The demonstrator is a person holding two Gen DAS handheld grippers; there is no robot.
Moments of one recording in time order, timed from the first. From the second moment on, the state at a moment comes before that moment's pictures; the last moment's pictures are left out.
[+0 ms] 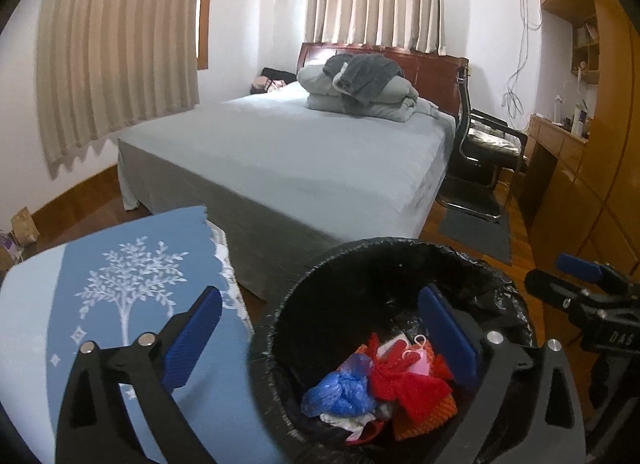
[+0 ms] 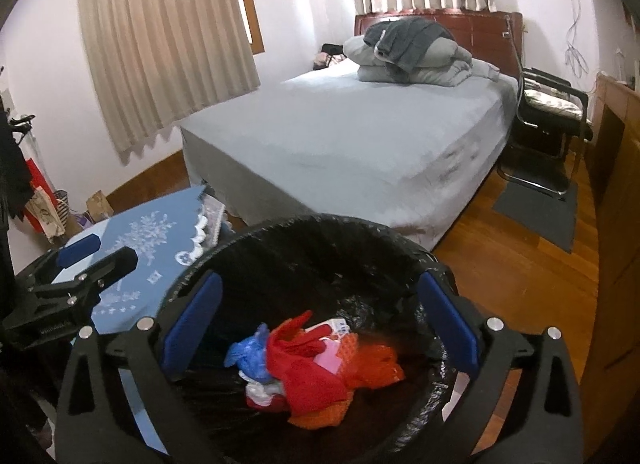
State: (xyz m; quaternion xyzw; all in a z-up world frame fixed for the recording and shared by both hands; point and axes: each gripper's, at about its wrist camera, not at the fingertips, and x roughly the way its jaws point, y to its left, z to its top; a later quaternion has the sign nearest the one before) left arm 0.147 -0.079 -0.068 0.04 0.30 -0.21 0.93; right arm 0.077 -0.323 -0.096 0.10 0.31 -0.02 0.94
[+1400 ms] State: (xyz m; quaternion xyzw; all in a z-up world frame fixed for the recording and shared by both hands) left arm 0.018 0.010 0.027 0.02 0.22 -0.15 0.97; right arm -0.008 -0.231 0.008 0.05 0.25 0.06 0.96
